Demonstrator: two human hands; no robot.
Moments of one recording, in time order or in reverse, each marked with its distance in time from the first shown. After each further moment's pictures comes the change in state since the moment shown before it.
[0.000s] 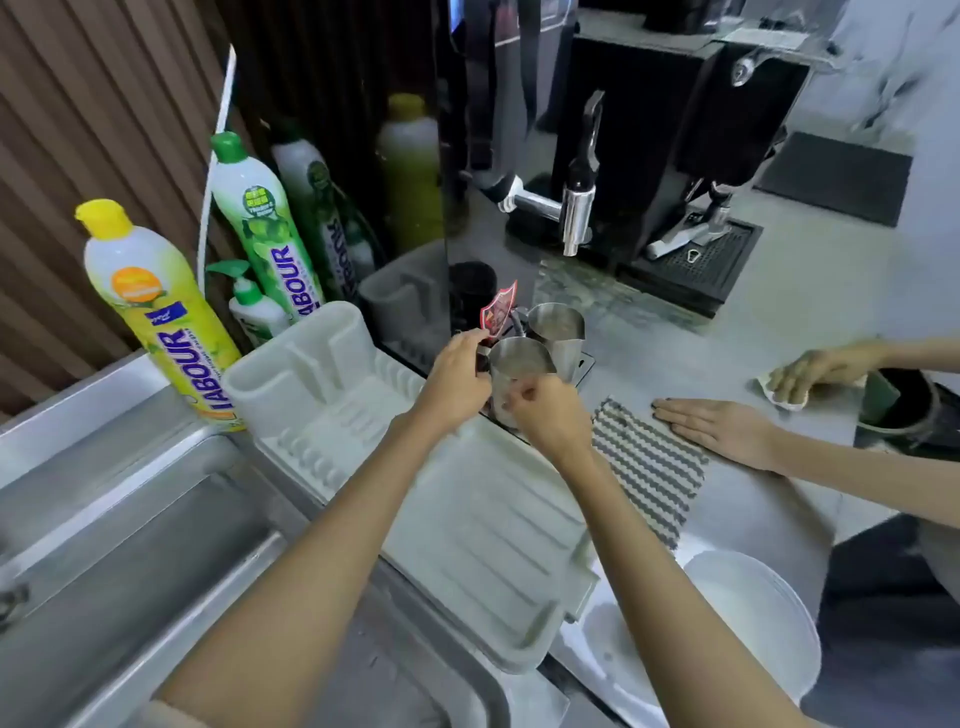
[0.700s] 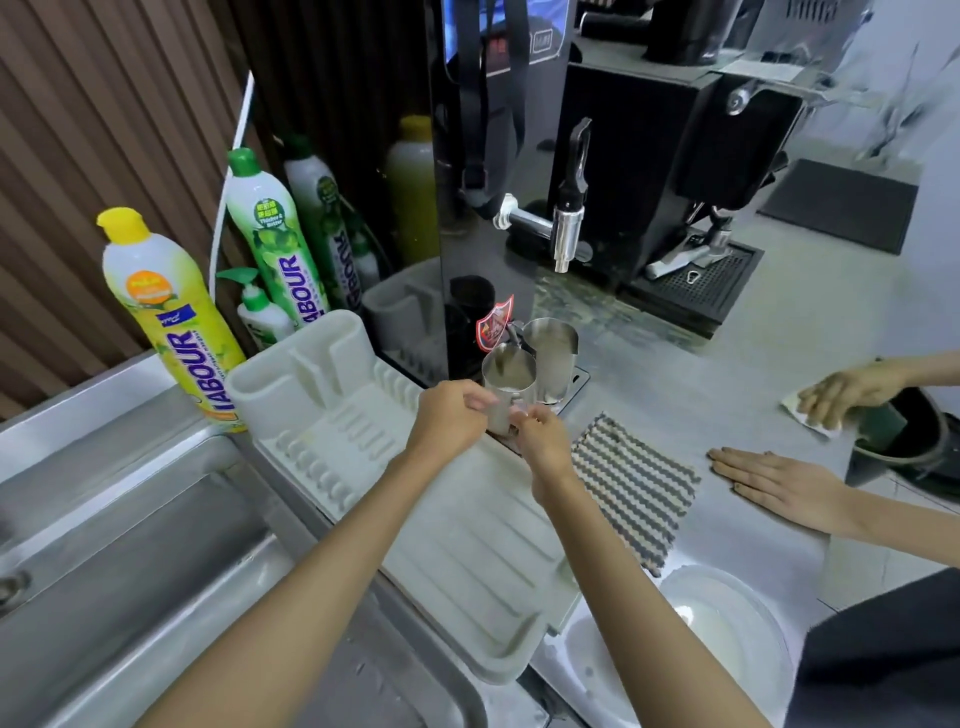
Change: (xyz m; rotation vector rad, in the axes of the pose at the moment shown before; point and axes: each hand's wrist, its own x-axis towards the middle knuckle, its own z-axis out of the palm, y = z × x) left_hand -0.034 0.009 0.006 -0.166 0.058 -0.197; right_hand -0.005 0.017 0.017 0.689 -0.023 0.250
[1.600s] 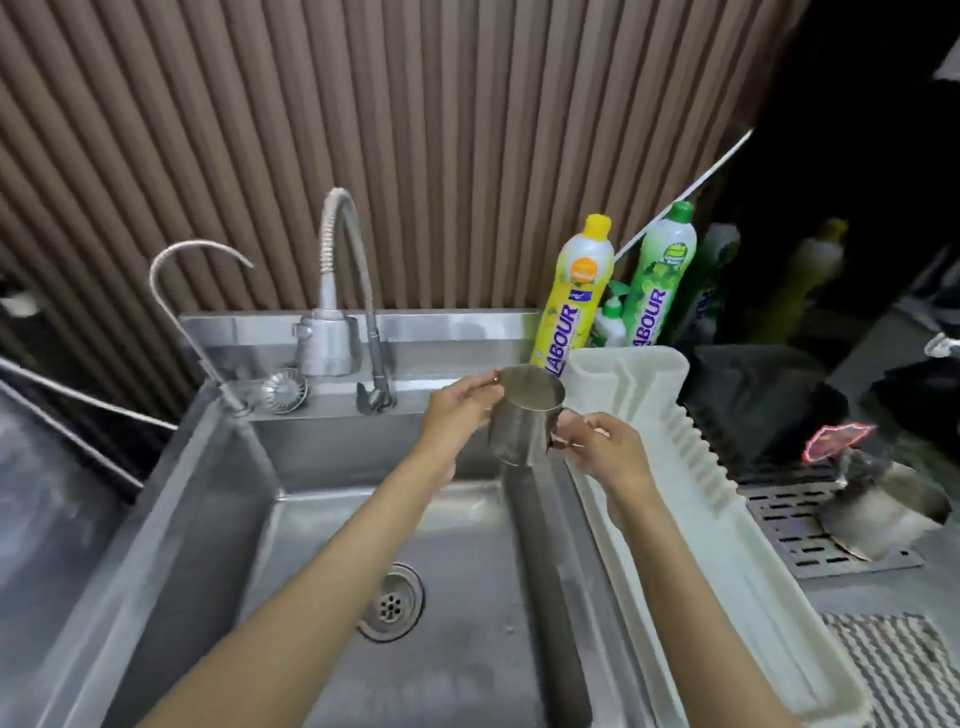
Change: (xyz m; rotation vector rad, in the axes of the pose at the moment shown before) left_hand -0.172 -0.123 -0.171 -0.829 0.730 -0.298; right_hand -0.129 -0.016 0.156 -0.149 -0.665 -0.241
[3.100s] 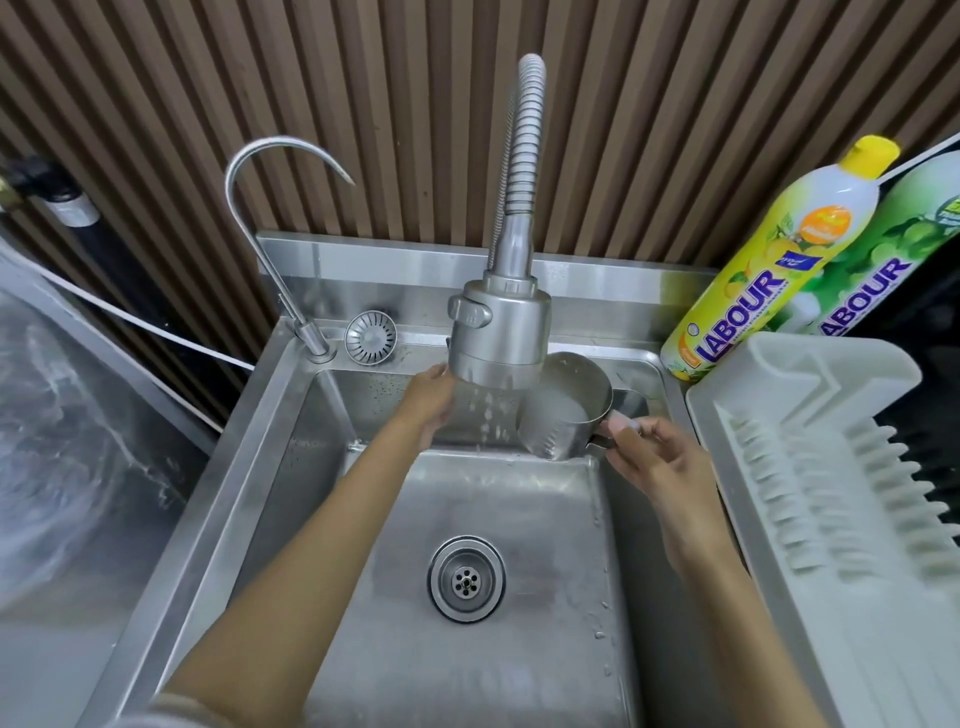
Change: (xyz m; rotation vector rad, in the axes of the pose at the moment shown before) left_hand 0.106 -0.062 -0.164 0.019 0.155 -0.340; right_hand 0.012 0.038 0.109 0.055 -0.155 -0.061
